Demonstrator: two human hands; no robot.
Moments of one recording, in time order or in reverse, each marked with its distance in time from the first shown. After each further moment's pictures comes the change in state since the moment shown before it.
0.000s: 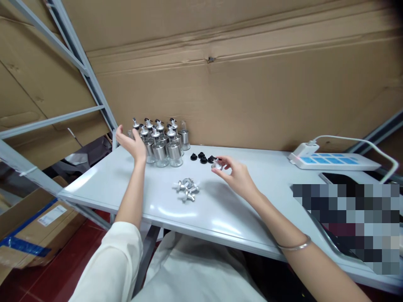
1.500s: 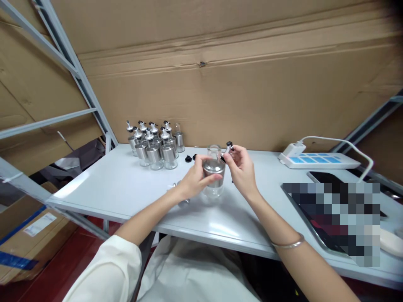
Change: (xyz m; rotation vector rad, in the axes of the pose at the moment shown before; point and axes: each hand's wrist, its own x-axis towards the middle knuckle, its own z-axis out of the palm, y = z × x) left_hand -0.136 0.137 -0.045 -0.665 -1.300 0.164; right_hand 0.007 0.000 -0.012 0.348 0.329 0.101
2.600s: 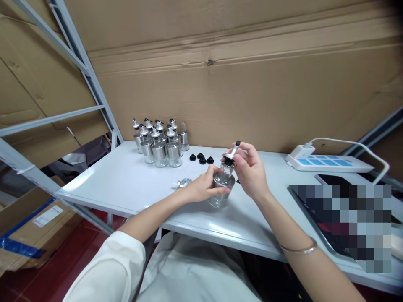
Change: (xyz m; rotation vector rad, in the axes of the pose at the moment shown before) left_hand -0.013 -0.003 0.008 -0.103 -0.316 -0.198; right_hand -0.004 -0.026 0.000 0.476 -0.194 0.084
